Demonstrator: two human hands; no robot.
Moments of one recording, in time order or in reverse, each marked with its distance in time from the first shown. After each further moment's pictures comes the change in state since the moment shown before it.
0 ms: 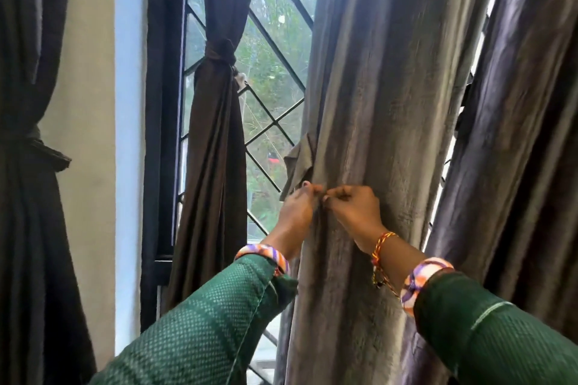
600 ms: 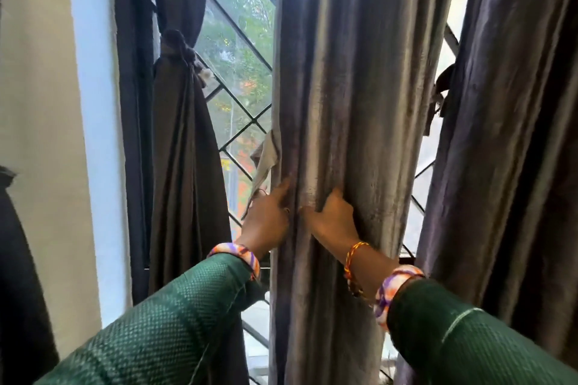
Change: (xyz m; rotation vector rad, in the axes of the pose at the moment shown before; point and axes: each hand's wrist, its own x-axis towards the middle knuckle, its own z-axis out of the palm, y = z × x) left_hand 0.034 -0.024 -0.007 1.028 0.106 0.323; right_hand 0.009 0.024 0.001 -0.079 -0.052 -0.003
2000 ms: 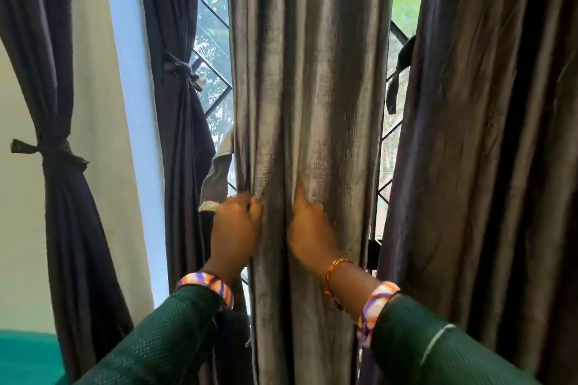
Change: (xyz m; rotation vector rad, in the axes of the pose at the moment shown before) left_hand -0.110 0.041 -0.017 0.109 0.502 0.056; right_hand -0.084 0.018 -0.040 -0.110 -0.214 -0.395
